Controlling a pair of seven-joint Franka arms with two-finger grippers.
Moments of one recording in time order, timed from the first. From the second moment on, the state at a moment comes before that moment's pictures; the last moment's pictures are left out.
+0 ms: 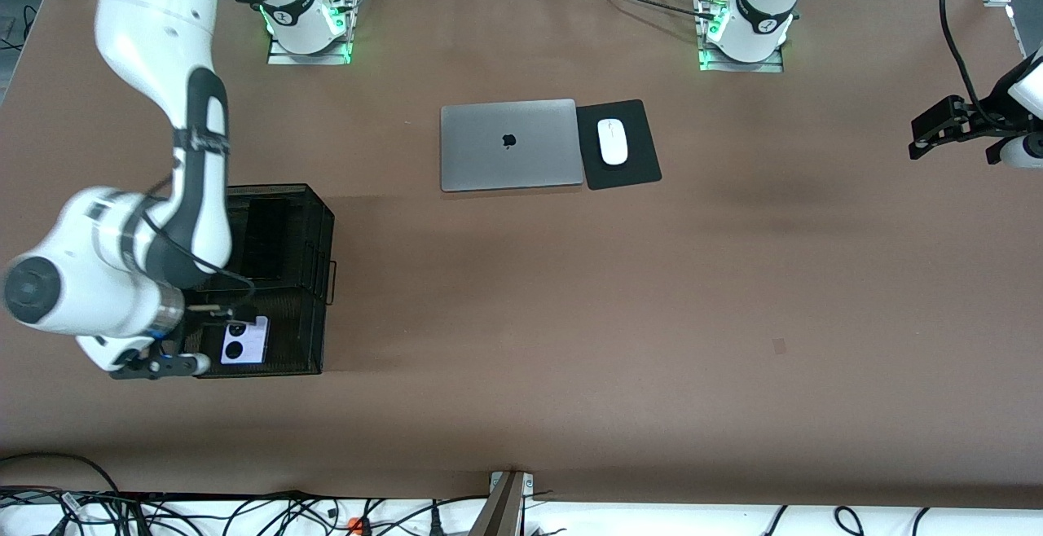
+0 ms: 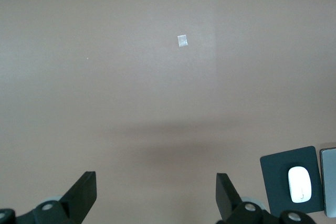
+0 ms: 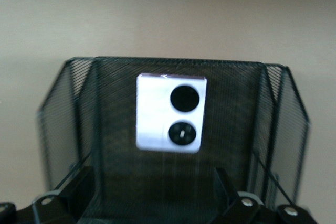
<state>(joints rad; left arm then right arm) 0.05 -0.01 -0.03 -1.61 0.04 1.59 0.08 0.50 0.80 -0.71 -1.23 0.51 1.79 -0.28</state>
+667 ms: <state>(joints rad) 0.05 -0.01 -0.03 -1.61 0.04 1.59 0.08 0.75 0.49 -0.85 -1.43 0.28 1.65 -0.14</state>
